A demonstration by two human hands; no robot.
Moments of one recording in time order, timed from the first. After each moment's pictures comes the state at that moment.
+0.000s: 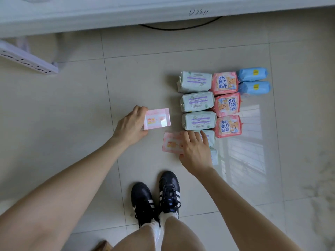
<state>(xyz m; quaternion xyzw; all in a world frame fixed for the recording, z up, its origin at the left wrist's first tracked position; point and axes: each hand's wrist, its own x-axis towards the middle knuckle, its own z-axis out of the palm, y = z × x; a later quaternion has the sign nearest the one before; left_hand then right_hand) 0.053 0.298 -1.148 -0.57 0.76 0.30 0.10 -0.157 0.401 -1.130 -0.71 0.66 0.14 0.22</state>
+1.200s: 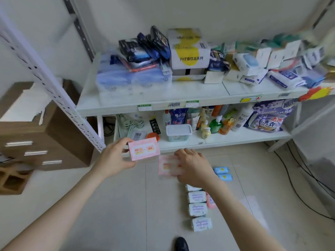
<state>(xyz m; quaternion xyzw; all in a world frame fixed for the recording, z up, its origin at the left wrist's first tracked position) 0.188 0.311 -0.566 -0.60 0.74 0.25 -0.17 -0.091 0.354 -0.566 -0.77 0.61 -0.03 0.18</state>
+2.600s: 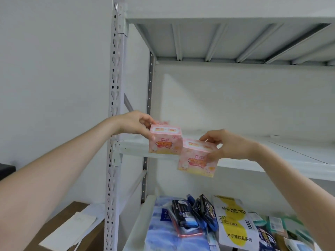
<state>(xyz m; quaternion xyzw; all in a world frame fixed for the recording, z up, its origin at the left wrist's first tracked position) 0.313 0.156 -0.021 -0.55 0.76 0.18 -0.30 -0.011 0.164 -0.042 -0.86 0.43 -0.22 0.15</state>
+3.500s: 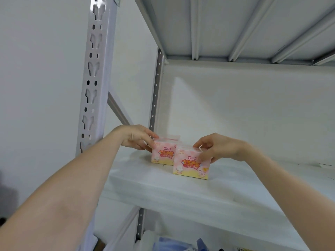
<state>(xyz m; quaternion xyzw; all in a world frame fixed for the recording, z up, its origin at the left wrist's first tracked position) 0.371 -0.093 -0.022 -0.59 0.65 0.38 -0.31 0.062 -0.090 -0.012 -0.86 0.41 -0.19 0.24</state>
